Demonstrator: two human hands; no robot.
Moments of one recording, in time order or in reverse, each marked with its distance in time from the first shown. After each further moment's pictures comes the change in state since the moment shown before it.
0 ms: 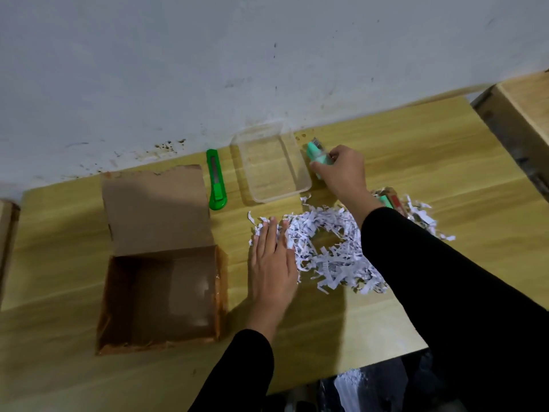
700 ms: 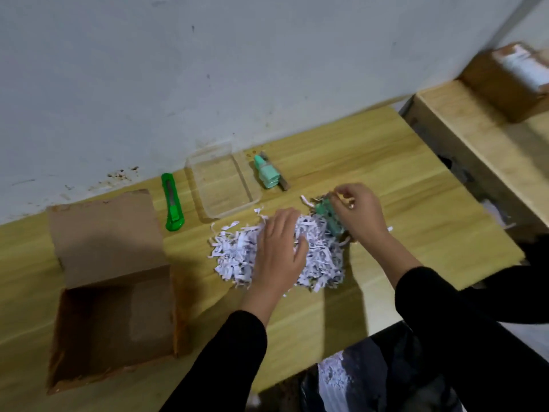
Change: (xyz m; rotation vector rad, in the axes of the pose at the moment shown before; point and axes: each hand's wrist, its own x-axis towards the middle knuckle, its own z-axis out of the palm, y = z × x) left_hand 0.026 0.090 -0.011 -0.204 -0.040 0.308; right_hand -0.054 0.093 -0.097 -0.029 0.053 -0.120
